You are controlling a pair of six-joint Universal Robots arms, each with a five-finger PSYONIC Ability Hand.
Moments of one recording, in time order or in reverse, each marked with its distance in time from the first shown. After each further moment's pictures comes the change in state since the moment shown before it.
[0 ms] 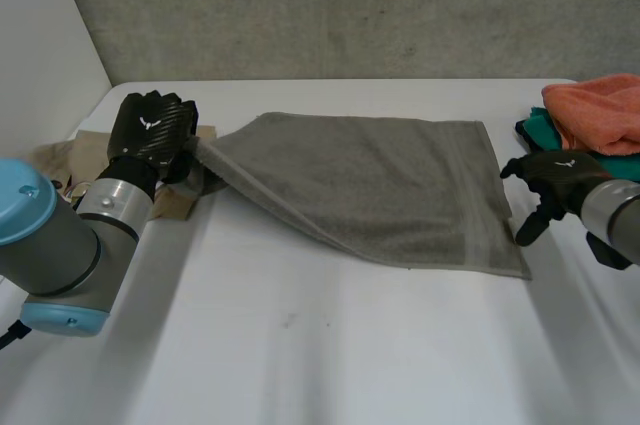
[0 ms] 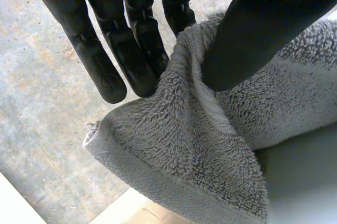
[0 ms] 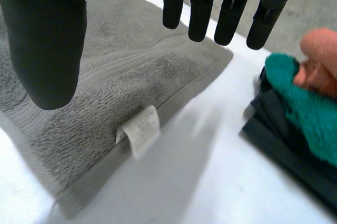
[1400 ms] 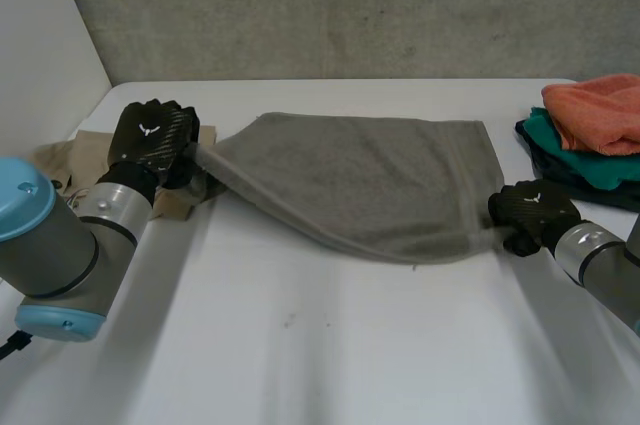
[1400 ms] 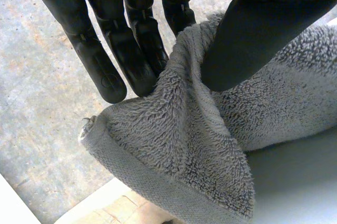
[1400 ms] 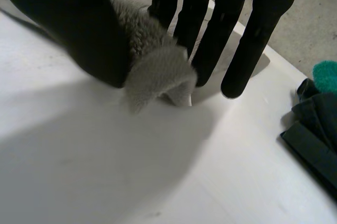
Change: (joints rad) left arm 0.004 0.002 -0.001 -0.046 -0.001 -0.067; right arm -0.021 0.149 0.157 -0.372 -0.147 -0.198; left_hand 0.000 0.000 0.000 0.000 0.000; right_hand 0.712 0.712 0.723 0.743 0.758
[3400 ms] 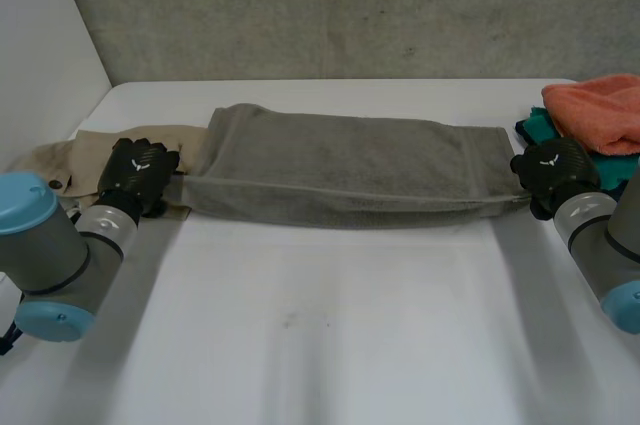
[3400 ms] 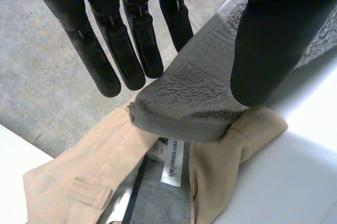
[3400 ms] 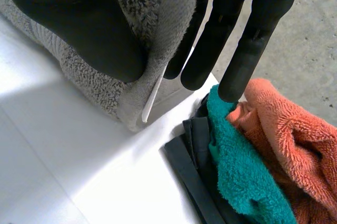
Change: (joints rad) left arm 0.130 -0.193 0.047 -0.012 0.060 0.307; right arm 0.106 -0.105 -0.013 -0.076 0.308 -0.128; left_hand -0.366 -0.407 -0.409 -0.426 -0.385; right_hand 0.034 0.068 0.090 0.097 0.092
